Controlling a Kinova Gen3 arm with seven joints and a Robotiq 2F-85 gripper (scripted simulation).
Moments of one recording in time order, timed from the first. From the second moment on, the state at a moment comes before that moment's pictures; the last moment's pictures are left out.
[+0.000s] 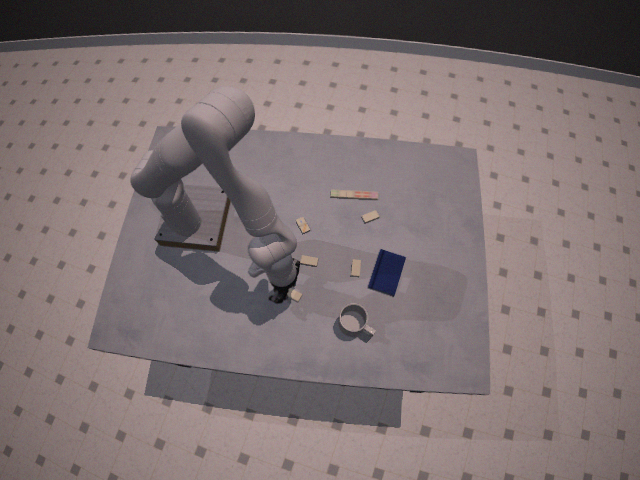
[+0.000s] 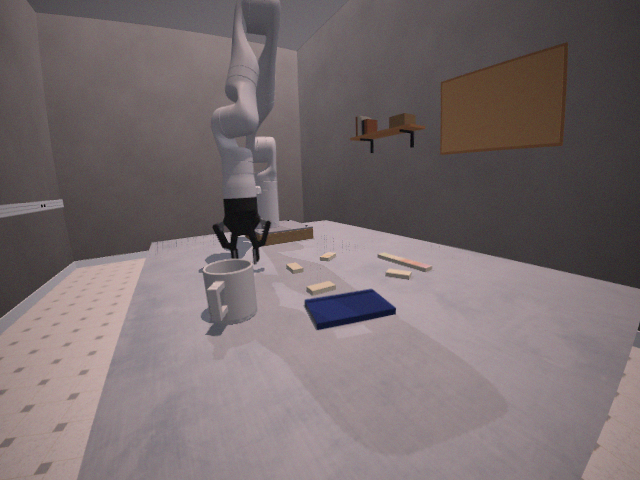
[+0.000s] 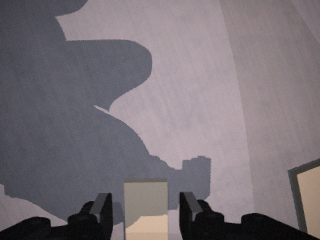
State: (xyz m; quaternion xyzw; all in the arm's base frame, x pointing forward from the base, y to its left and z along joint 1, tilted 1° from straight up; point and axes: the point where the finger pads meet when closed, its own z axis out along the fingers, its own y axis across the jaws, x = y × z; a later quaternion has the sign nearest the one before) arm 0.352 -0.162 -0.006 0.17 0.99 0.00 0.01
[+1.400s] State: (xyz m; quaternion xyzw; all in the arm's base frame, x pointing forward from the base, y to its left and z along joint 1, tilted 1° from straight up) arm 0.351 -0.161 -0.023 0.16 0.98 -0.01 0.07
